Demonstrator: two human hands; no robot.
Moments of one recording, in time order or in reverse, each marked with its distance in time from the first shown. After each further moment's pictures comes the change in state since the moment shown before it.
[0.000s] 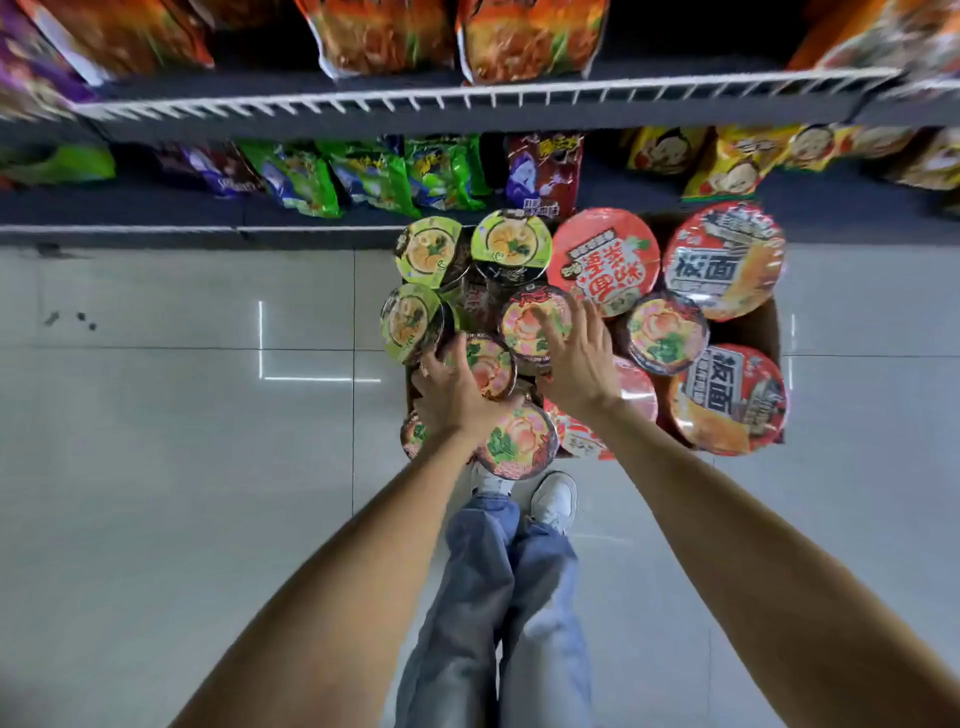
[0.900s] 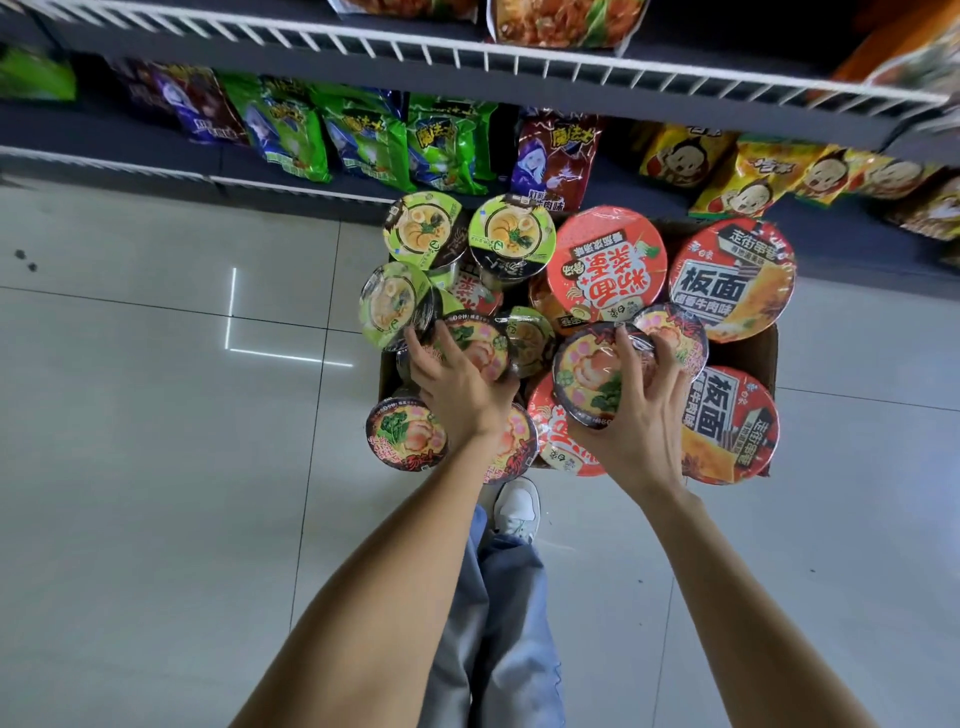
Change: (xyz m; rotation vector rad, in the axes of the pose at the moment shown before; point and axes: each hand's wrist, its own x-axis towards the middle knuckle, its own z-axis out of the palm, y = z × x) left_hand 0.030 0.018 0.068 -0.310 0.322 -0.138; right_hand -0.061 0.041 -0.003 0.160 0.356 0.086
